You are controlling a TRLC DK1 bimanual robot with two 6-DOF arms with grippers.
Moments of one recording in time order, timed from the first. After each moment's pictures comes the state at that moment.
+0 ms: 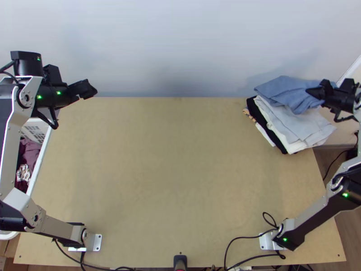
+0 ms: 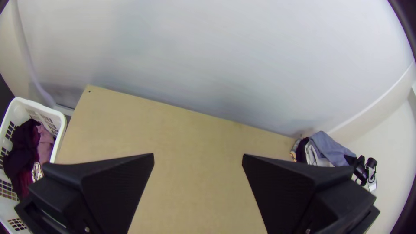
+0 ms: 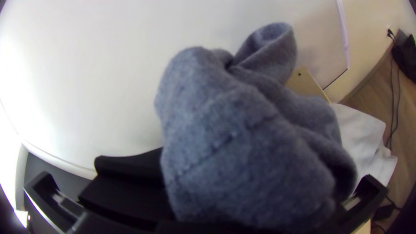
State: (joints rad) left arm 0.02 1.58 2.01 -1.14 0.22 -0.29; right arm -0.51 1.88 1.86 -0.72 -0.79 0.36
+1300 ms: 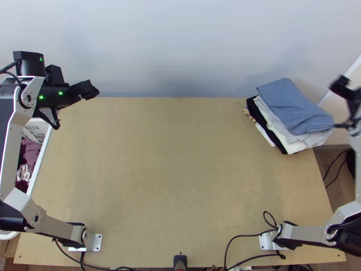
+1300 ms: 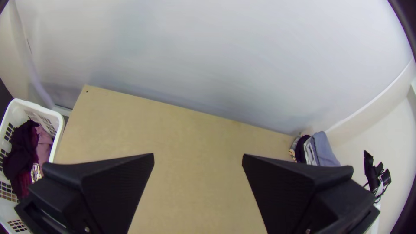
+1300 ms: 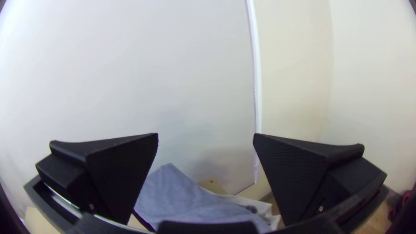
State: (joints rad) left arm 0.00 1.58 2.01 -1.14 0.22 -0.29; right arm -0.38 1.44 1.45 -0.15 0.00 0.18
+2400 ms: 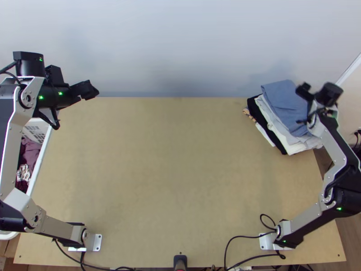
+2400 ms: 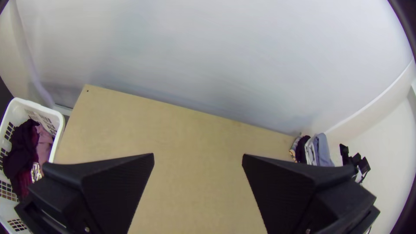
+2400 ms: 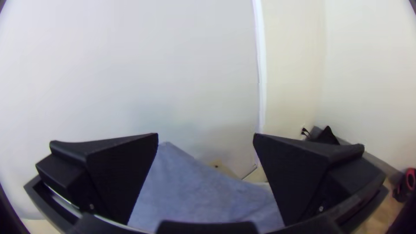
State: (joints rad) left arm 0.01 1.58 2.00 -1.14 0.22 -0.30; right arm -0.21 1.76 1.39 0.15 0.25 0.26
